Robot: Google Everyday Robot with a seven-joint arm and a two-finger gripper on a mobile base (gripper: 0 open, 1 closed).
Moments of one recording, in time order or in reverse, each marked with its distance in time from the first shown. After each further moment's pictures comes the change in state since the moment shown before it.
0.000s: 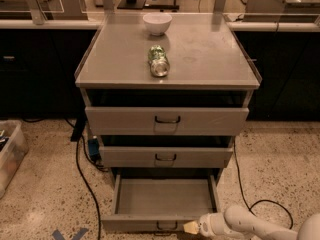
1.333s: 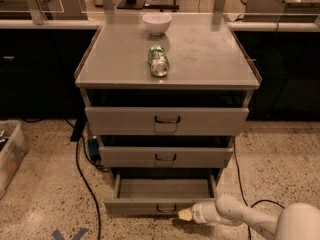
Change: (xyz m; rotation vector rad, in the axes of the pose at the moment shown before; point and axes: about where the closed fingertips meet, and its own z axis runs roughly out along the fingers) arm -0.054 -0.017 0.033 0.020 -0.044 -0.047
